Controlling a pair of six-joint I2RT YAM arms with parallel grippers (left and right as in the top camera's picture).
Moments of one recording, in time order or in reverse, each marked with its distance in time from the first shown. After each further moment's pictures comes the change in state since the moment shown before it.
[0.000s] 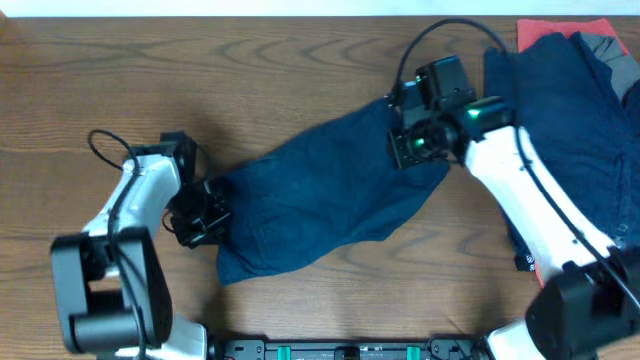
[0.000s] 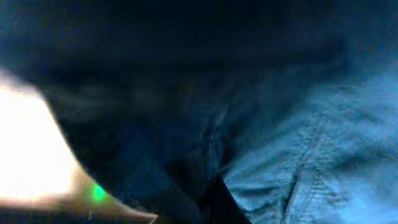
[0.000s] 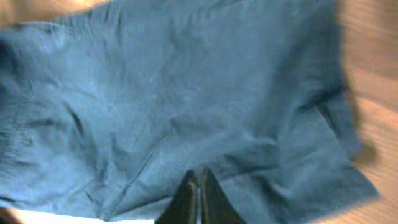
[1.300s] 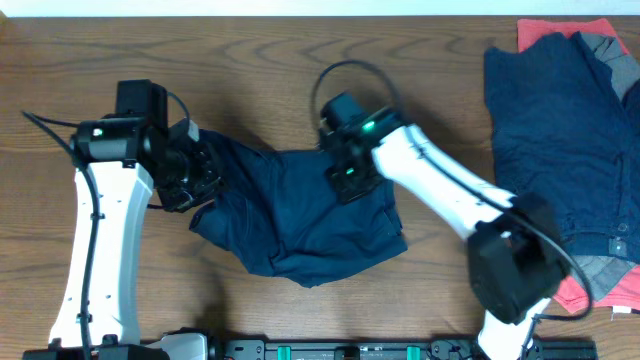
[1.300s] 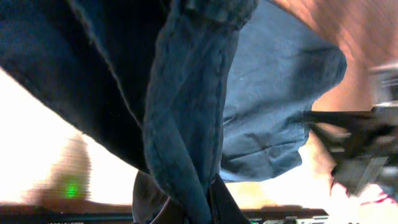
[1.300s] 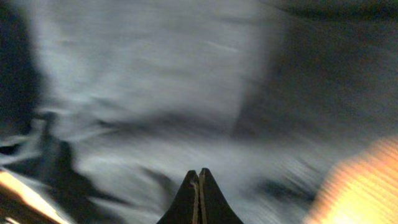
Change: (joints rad) left arm -0.063 -0.229 0.340 -0.181 0.113 0.000; right arm 0.226 0.222 0.128 -0.185 0.113 0.083
